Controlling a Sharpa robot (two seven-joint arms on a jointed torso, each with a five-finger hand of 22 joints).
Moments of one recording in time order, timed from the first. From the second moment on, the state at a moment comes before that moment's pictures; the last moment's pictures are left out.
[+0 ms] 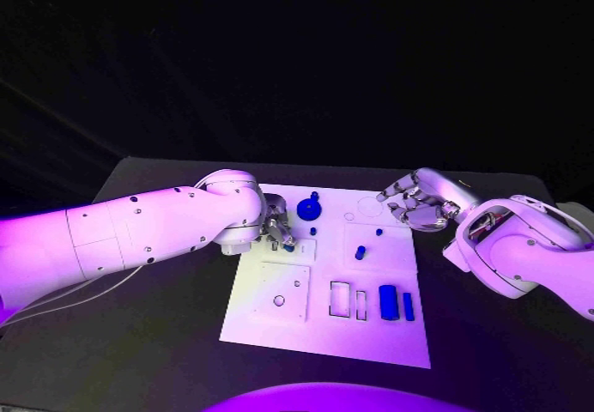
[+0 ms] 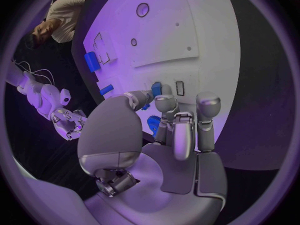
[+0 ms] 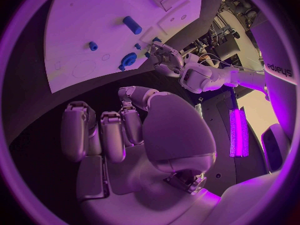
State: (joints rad) left arm 1.25 -0.67 -0.05 1.48 -1.12 0.17 -0.70; left_hand 1.14 -0.21 0.70 0.22 0.26 0.93 0.05 0.63 0.65 1.34 -0.04 1.01 0.88 1.47 -0.09 1.55 1.31 0.15 1.21 0.03 1.29 0.90; right arm 1.26 -0.97 -0.12 1.75 -1.27 -0.46 -0.17; right_hand 1.29 -0.10 0.67 -0.06 0.42 1.02 0.16 0.09 0.09 1.41 0.07 1.39 1.31 1.47 0.00 1.52 1.31 0.06 1.44 0.10 1.34 1.31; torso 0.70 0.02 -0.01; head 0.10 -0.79
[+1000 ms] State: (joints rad) left arm 1.25 -0.67 -0.05 1.48 -1.13 0.18 -0.70; left_hand 1.12 -0.21 0.60 0.23 0.26 0.97 0.02 0.63 0.68 1.35 -0.05 1.00 0.87 1.47 -0.10 1.56 1.31 0.14 1.22 0.02 1.29 0.92; right arm 1.26 -0.98 -0.12 1.75 -1.27 -0.46 -0.17; right_hand 1.28 -0.10 0.67 -0.05 0.42 1.02 0.16 0.09 0.09 1.41 0.07 1.39 1.31 1.47 0.00 1.52 1.31 0.06 1.43 0.10 1.34 1.31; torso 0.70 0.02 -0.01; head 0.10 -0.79
